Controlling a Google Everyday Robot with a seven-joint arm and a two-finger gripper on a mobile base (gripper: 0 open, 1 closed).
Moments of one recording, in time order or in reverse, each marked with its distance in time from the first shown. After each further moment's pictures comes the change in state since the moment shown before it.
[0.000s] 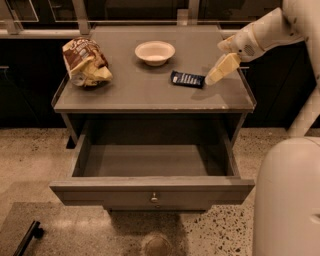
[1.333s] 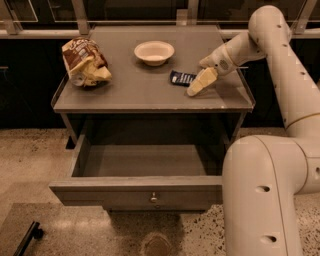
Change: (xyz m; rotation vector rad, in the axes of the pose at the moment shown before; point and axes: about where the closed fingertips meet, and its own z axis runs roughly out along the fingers) arm 0.021 -0.005 0.095 -0.124 0.024 0.091
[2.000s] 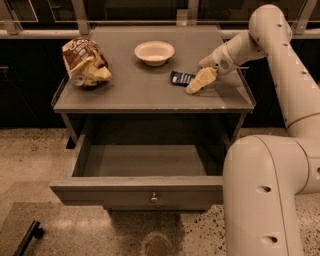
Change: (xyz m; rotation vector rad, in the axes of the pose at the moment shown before) arm -0.002 0.001 -0.002 0.000 0.000 0.000
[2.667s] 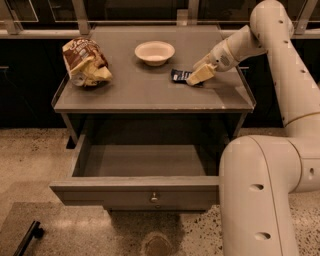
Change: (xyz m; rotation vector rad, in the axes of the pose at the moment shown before) arm -0.008 0.001 -0.008 0.000 0.000 0.000
